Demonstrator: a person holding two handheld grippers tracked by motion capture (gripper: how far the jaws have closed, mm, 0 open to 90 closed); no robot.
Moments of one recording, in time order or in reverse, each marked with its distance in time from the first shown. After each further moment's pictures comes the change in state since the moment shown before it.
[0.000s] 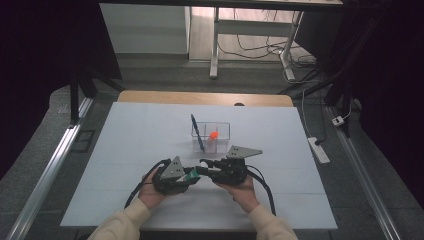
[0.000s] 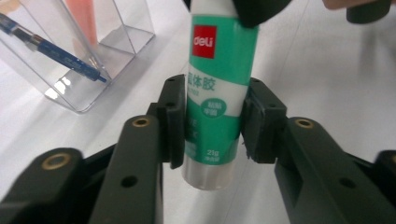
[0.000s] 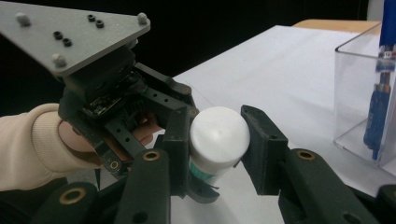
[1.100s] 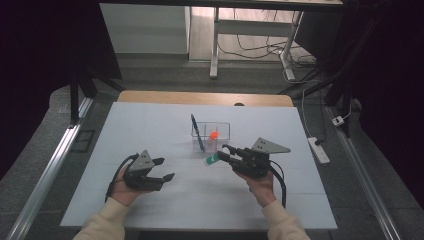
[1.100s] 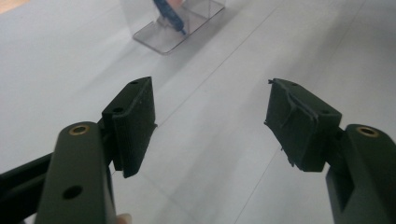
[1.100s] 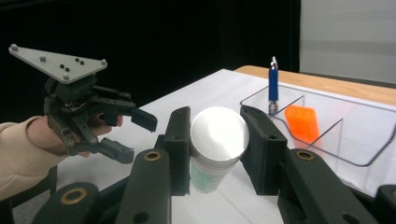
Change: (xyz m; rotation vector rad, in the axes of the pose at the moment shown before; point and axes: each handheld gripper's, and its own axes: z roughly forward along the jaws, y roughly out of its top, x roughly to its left) left arm 0.035 -0.038 -0.058 0.030 0.116 -0.146; right arm -0.012 0.023 -0.056 -0.138 -0.168 -0.057
